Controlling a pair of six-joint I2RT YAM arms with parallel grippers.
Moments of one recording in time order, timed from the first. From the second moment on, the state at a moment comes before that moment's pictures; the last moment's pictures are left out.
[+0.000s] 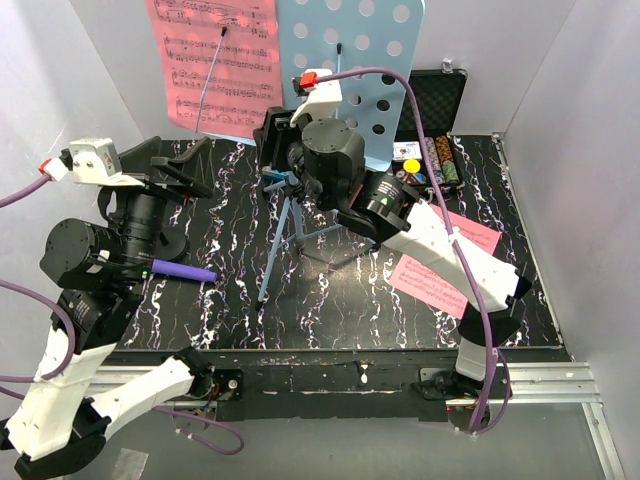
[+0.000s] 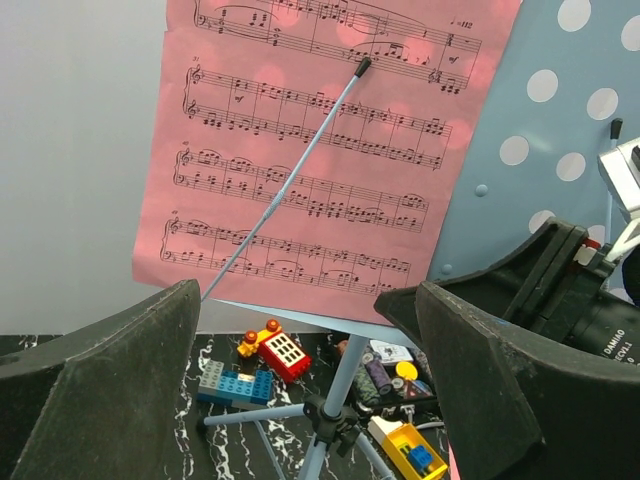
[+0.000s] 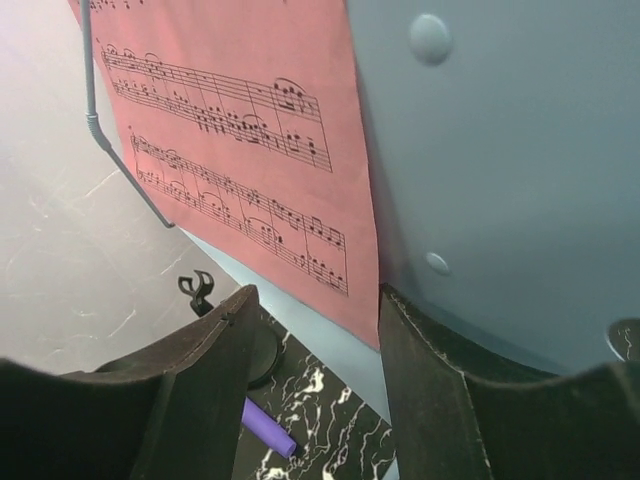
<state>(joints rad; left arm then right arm) -0.68 0.82 1.42 -0.19 -0.46 -0.07 1.15 1.77 2.22 -0.44 0.62 0.34</state>
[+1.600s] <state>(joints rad) -0.68 0.99 1.49 -0.10 -0.42 0.23 1.14 1.77 2.14 -0.32 0.59 0.17</state>
